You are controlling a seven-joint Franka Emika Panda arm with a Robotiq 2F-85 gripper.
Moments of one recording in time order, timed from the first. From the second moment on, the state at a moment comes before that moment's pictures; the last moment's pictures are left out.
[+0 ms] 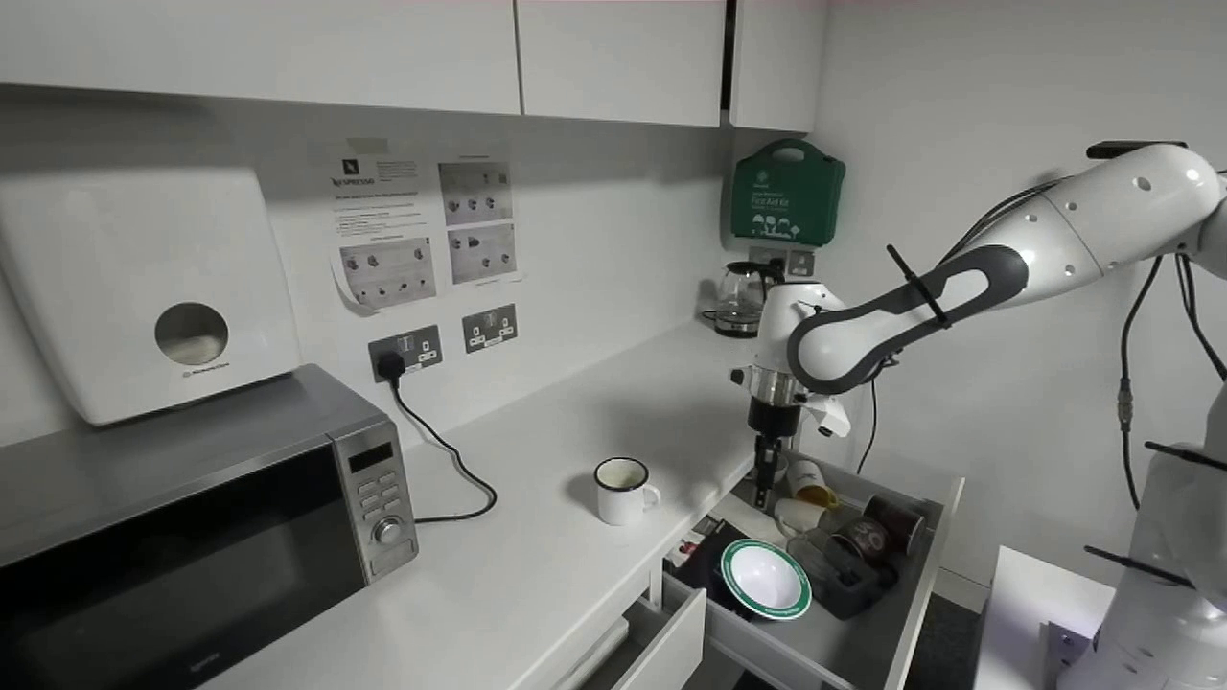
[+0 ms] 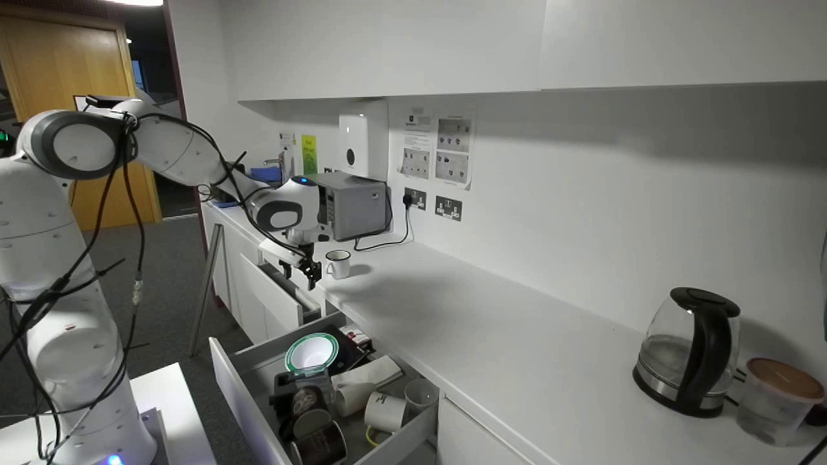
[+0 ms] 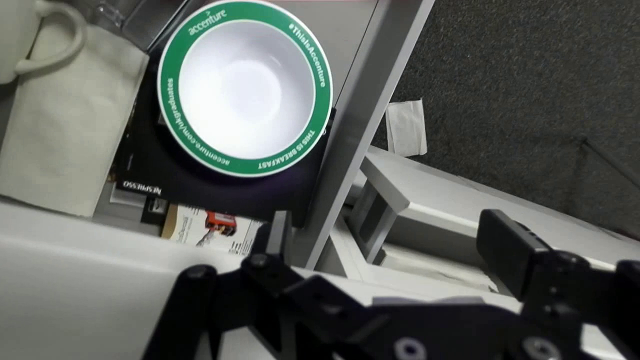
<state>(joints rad) 0.09 -0.07 0.10 -2.33 0.27 2.29 -0.38</state>
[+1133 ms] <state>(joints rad) 0.09 -0.12 0.09 -2.42 0.34 2.32 -0.42</state>
